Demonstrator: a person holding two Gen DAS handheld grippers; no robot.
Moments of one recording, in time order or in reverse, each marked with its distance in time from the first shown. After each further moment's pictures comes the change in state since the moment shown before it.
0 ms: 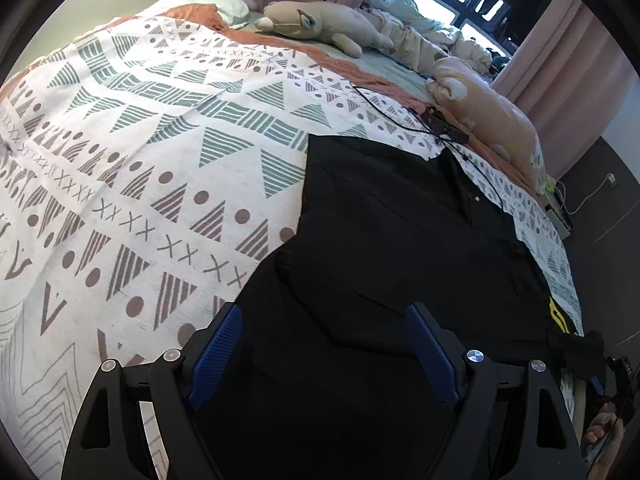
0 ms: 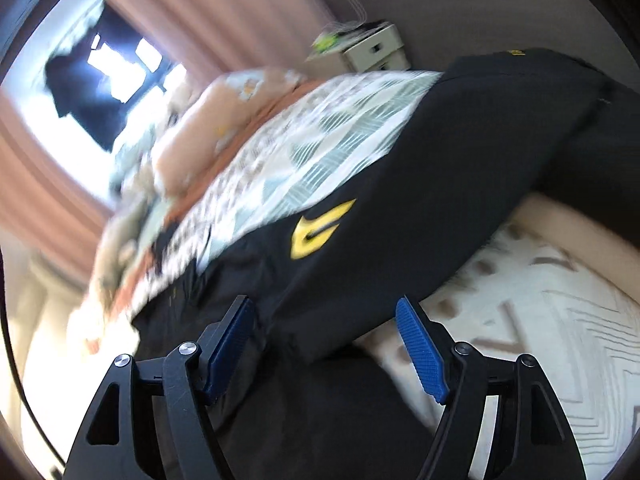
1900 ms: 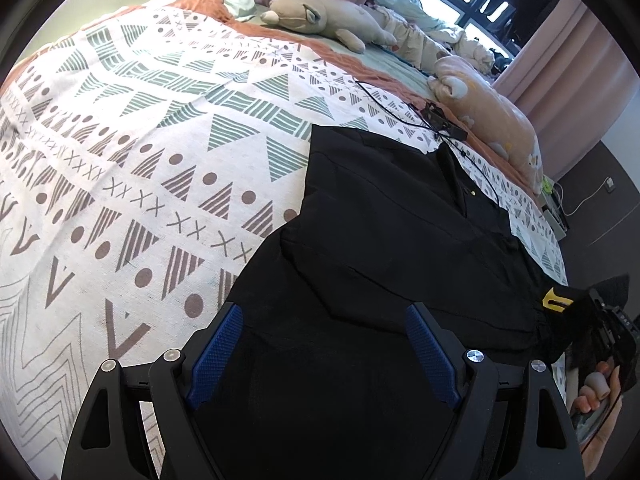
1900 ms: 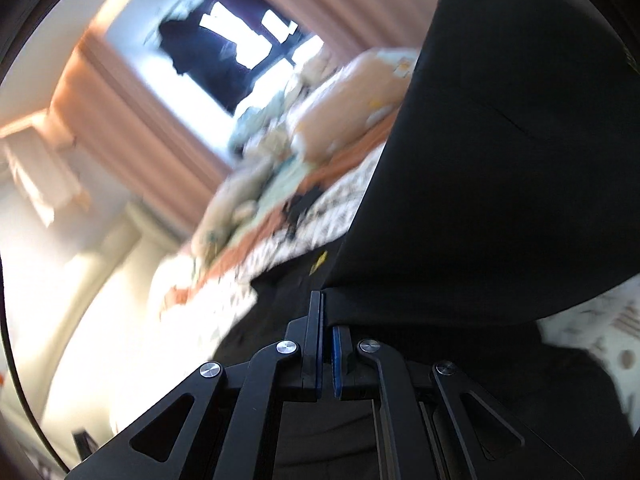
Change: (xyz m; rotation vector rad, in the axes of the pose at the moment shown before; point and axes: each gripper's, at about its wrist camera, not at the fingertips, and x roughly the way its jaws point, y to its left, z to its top) left arm -0.011 0.007 -0.011 -0.032 0.025 -0.001; right arm 0.053 0.169 -0.080 -0.331 0.182 0.427
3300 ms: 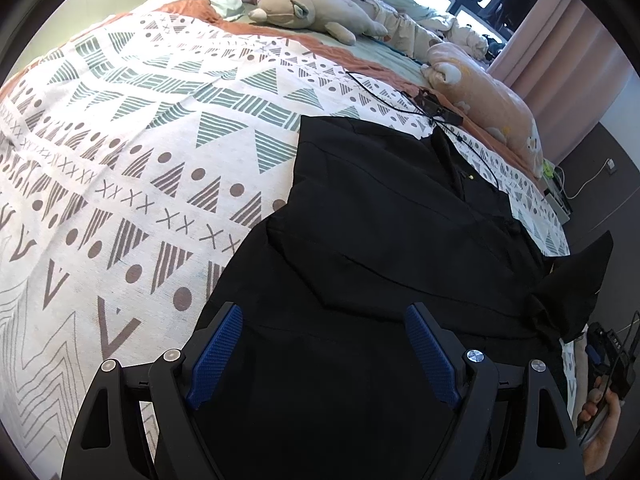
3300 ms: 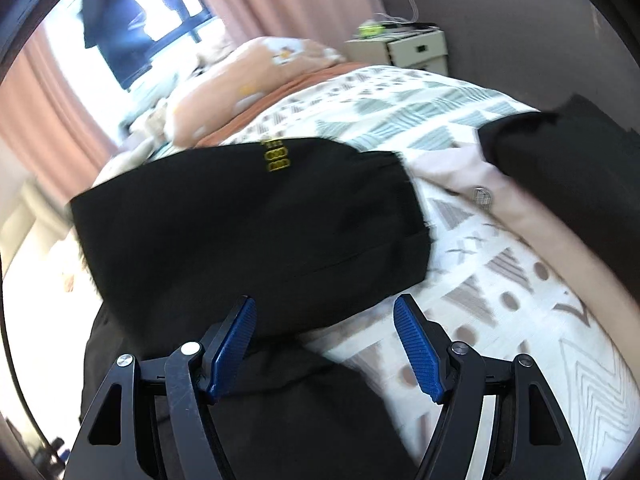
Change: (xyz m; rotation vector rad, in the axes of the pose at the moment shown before) left arm 0.009 -0.016 -0.008 0.051 0.021 0.021; right arm -0.072 -0.135 0.017 0.101 -0.010 -0.451
